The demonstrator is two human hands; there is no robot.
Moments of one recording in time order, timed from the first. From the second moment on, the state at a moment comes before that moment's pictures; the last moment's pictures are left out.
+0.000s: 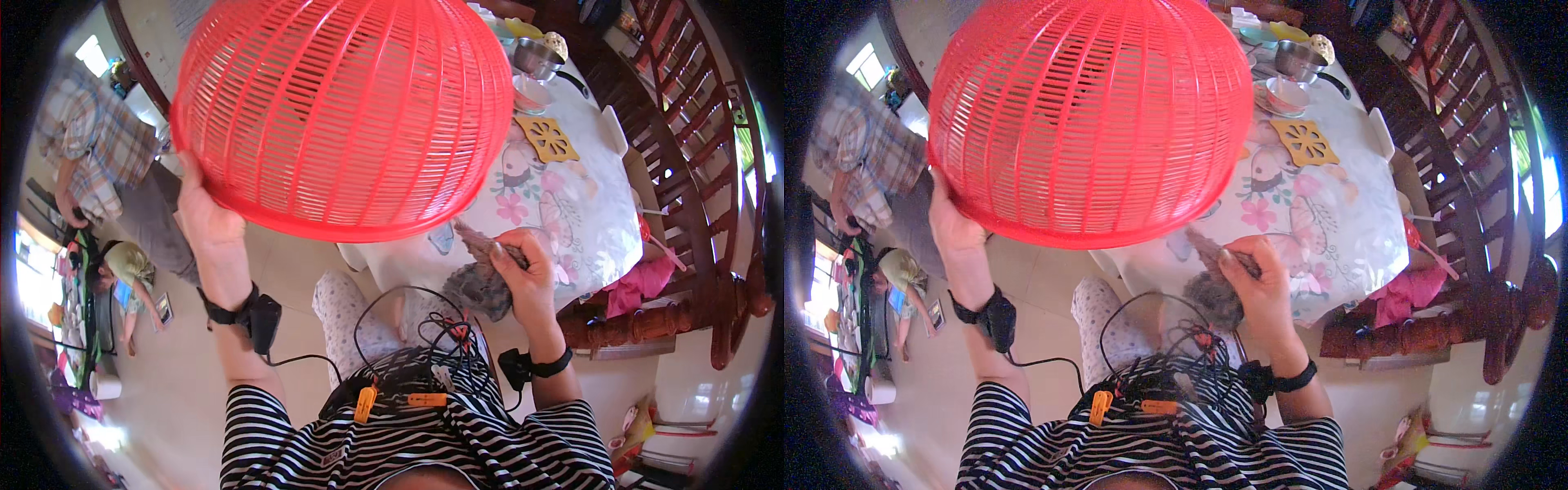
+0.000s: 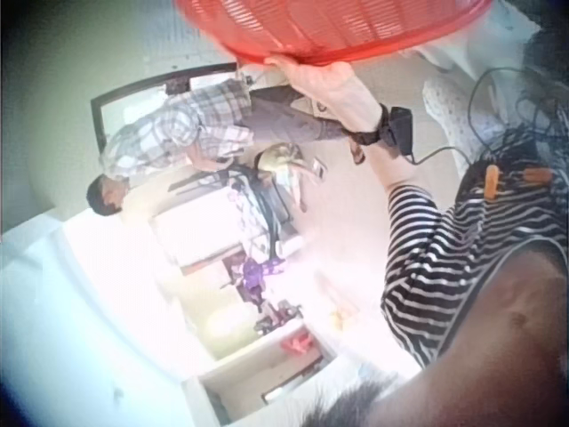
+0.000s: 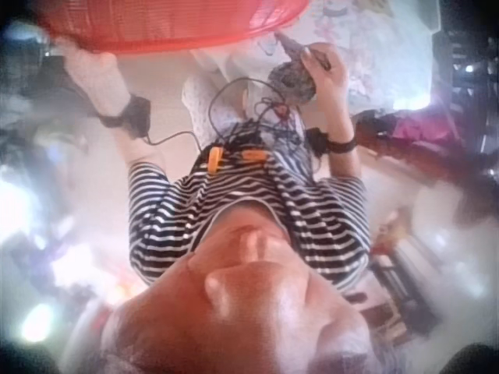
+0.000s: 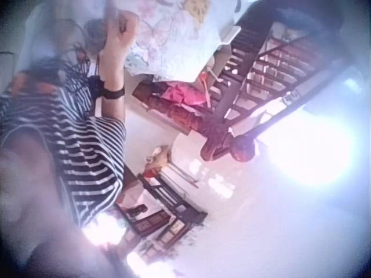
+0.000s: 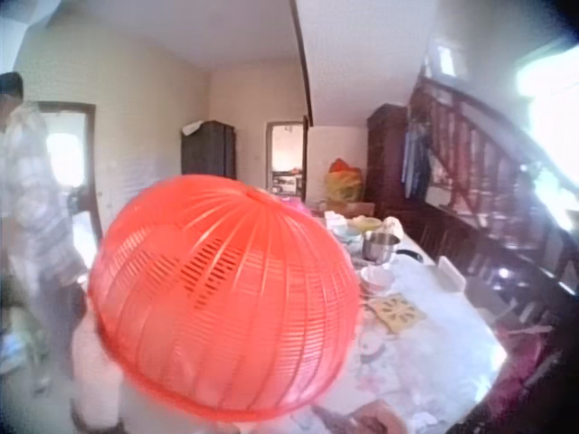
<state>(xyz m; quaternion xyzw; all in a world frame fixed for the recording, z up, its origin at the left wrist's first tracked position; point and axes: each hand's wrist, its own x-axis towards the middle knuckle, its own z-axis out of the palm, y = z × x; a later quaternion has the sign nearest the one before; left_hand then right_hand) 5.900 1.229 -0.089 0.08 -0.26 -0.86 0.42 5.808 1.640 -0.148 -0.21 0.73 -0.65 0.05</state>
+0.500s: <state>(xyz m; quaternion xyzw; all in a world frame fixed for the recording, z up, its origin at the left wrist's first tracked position) 5.926 1.305 0.035 -0.08 -0.64 -0.51 0.57 5.803 1.677 -0.139 -0.07 0.63 -0.77 0.06</state>
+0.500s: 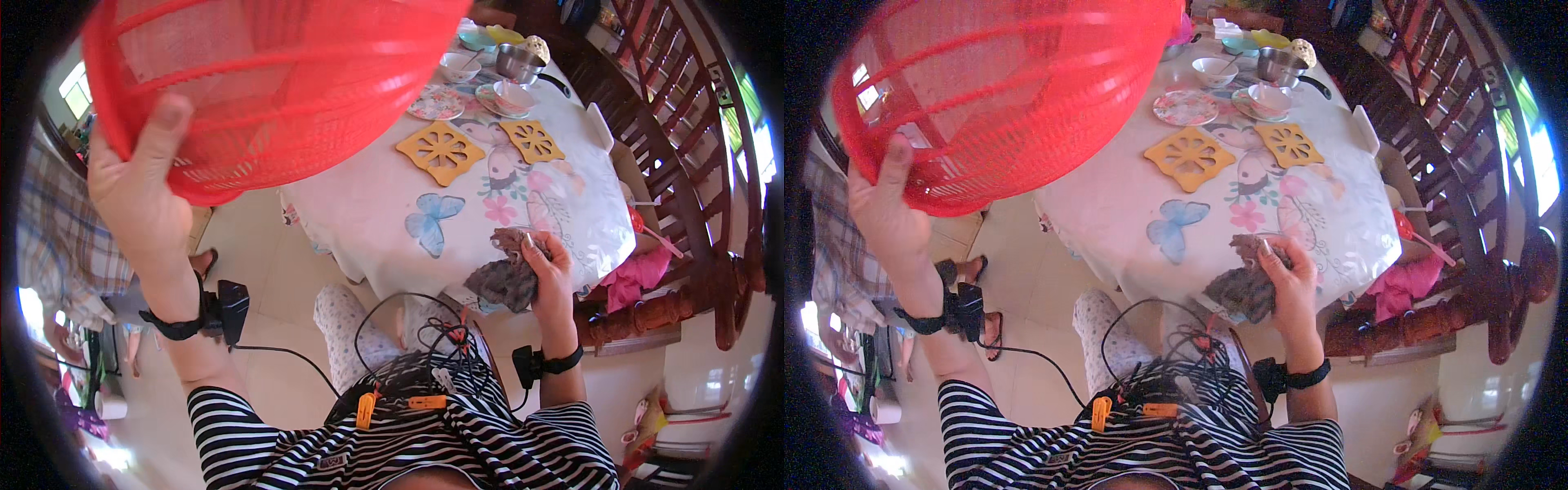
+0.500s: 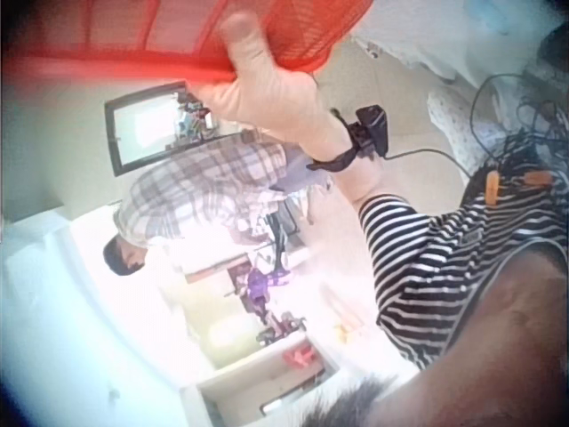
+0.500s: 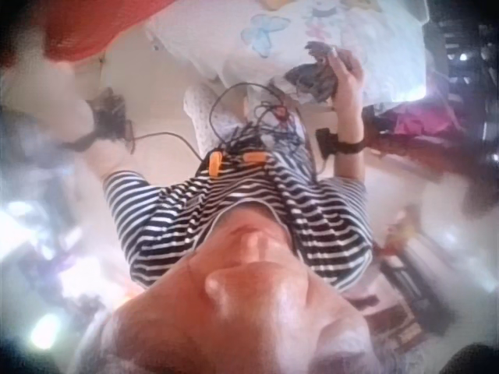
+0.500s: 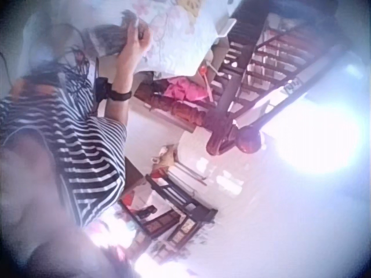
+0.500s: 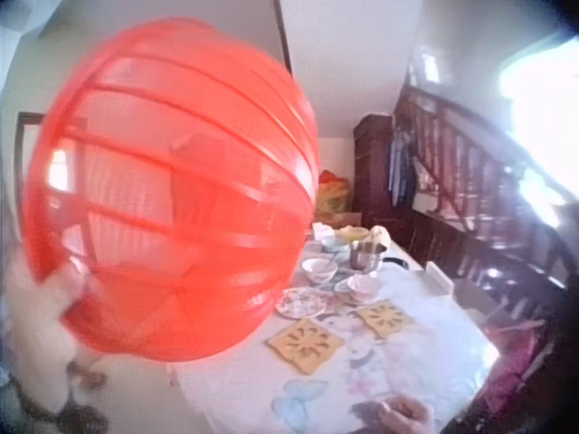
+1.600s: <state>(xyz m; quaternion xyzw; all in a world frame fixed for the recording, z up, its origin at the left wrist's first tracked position) 5.949 1.395 -0.036 -0.16 -0.93 0.00 0.34 5.868 1.752 -0.107 -0.28 0.83 -0.31 -0.37</state>
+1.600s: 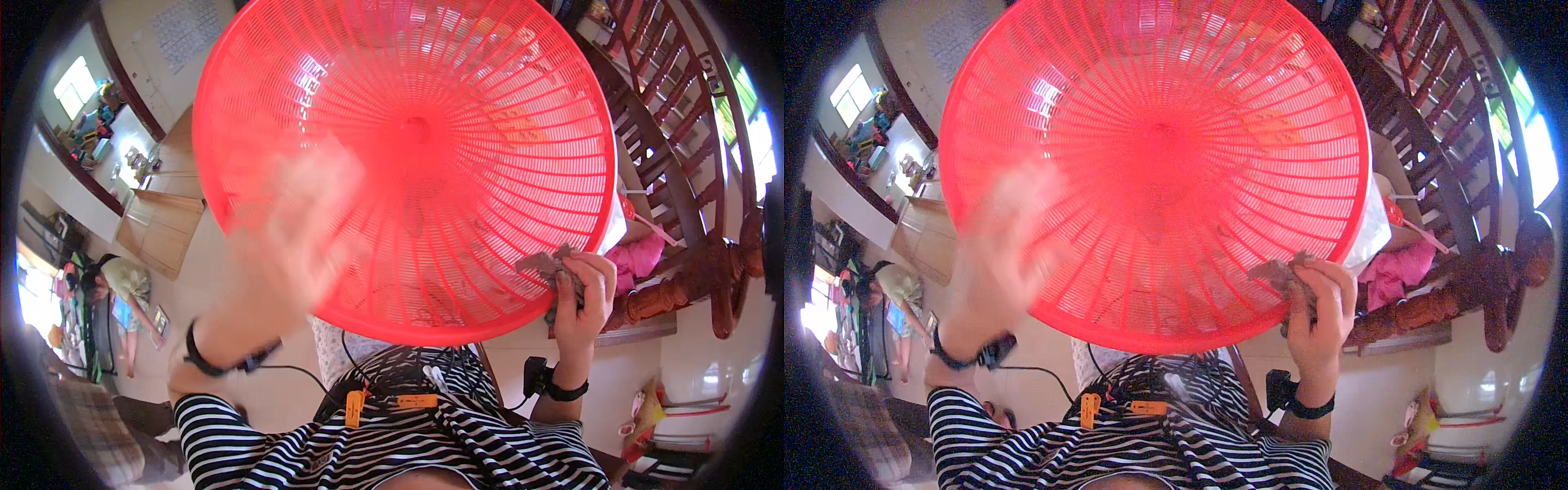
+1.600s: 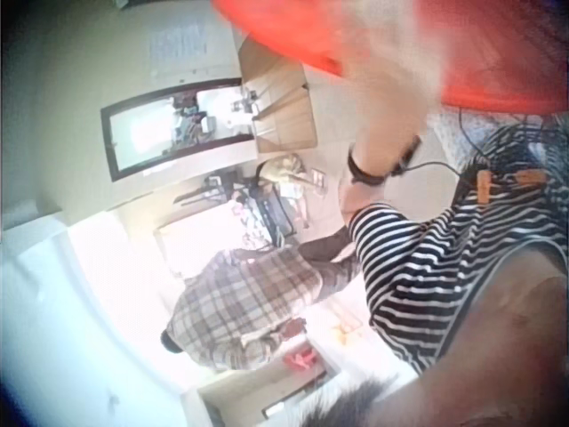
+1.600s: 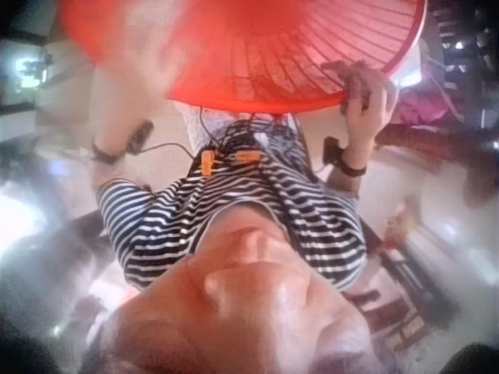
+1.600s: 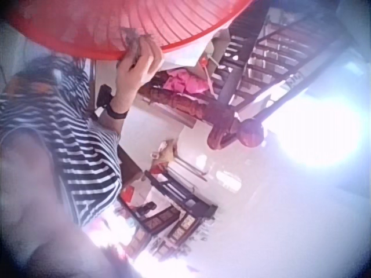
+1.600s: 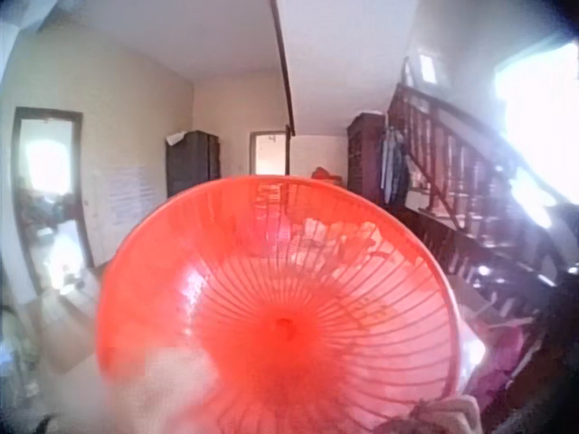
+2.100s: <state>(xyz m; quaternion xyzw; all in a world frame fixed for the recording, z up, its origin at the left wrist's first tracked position) 5.878 1.299 -0.082 0.12 -0.62 -0.69 0.37 5.845 1.712 -0.126 -0.29 0.82 -0.35 -0.34</state>
